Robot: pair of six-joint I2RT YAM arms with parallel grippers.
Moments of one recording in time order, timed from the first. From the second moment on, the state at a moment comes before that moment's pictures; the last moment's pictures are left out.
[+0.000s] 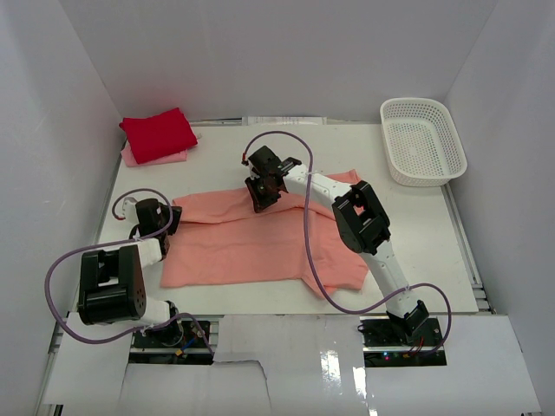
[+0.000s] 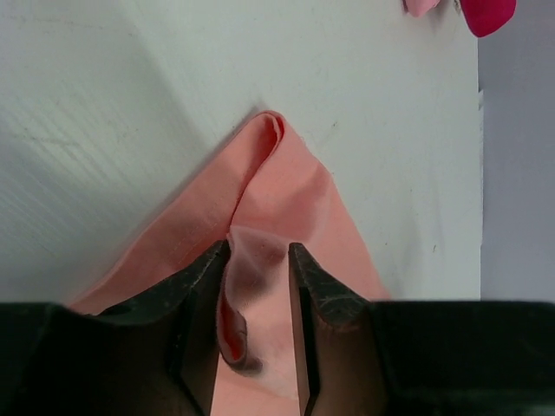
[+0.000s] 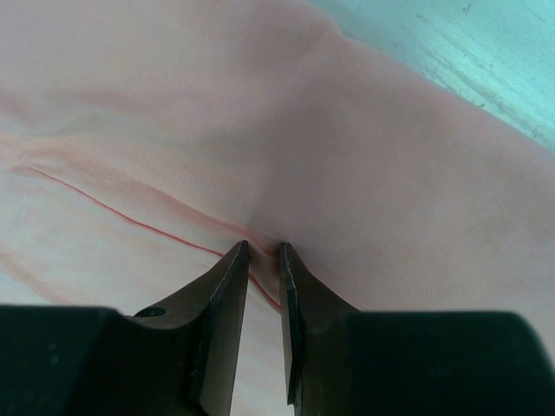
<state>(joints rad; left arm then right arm) 0.15 1.41 0.42 0.42 -0.05 -1.08 0.78 2.35 1.95 -0.63 -0.17 0.21</state>
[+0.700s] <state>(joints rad) 0.16 1.50 0.50 0.49 0.07 -0.96 0.78 2.35 1.94 -0.62 -0.16 0.21</state>
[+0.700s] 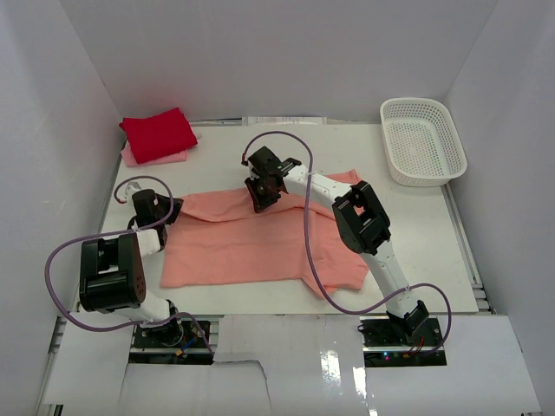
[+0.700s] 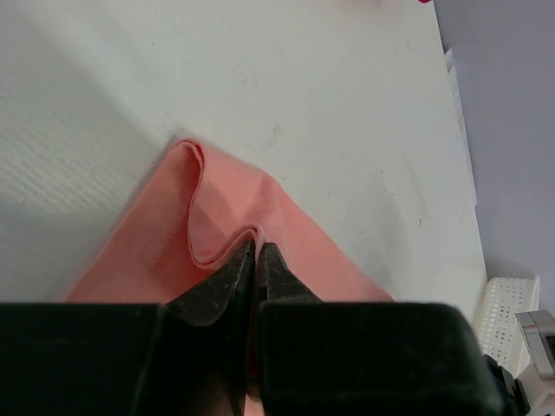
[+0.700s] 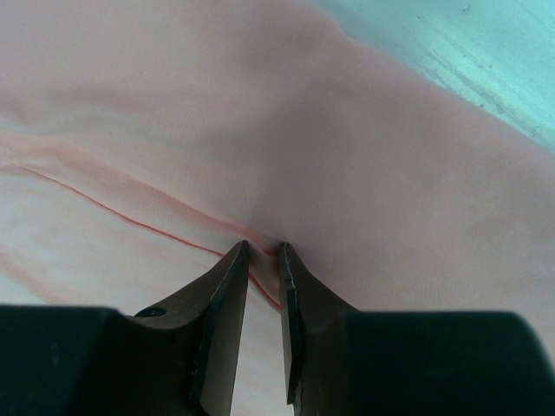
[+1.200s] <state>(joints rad) 0.17 1.50 0.66 0.26 0.09 -0.74 0.79 2.35 1.94 -0.62 -0.15 0.21</state>
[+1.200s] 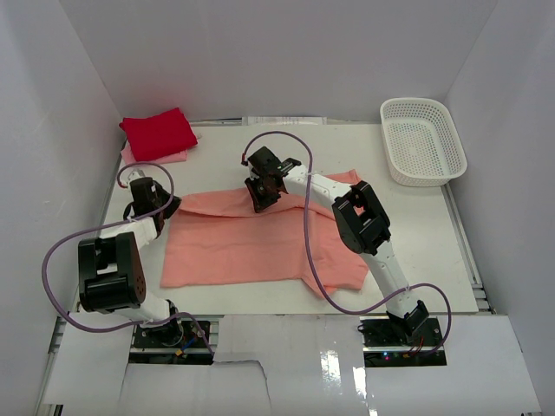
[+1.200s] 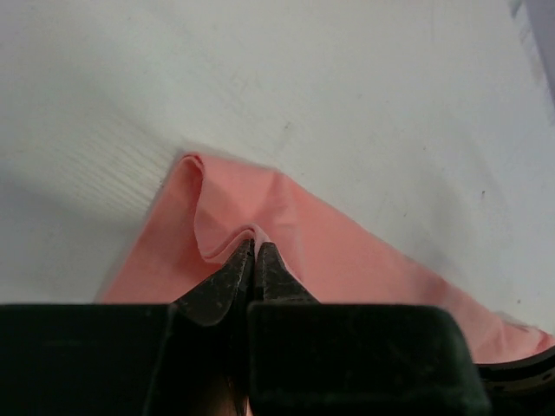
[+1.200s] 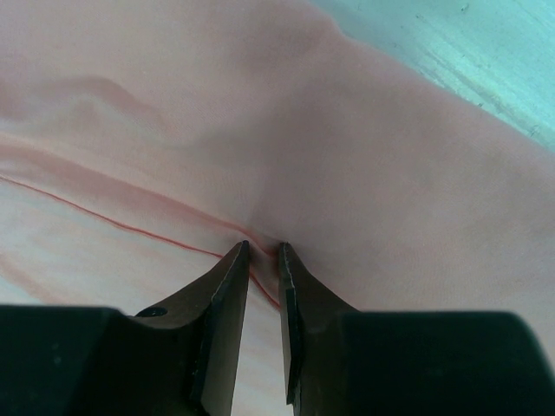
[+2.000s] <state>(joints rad) 0.17 1.42 0.79 -0.18 -0.16 -0.58 0.80 2.35 1.96 -0.67 -0.14 0.22</state>
